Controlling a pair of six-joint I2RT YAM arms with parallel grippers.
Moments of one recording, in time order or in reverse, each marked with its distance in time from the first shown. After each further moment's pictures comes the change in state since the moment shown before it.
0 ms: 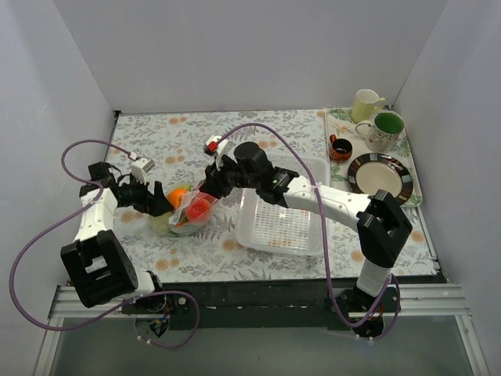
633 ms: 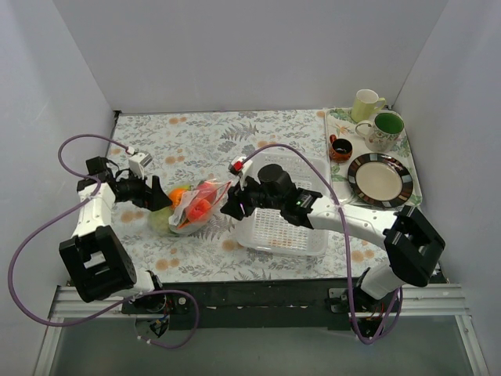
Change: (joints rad) left arm -0.008 0.033 0.060 -0.026 0.026 0.004; right arm 0.000 -0.230 -0.371 0.084 0.024 0.076
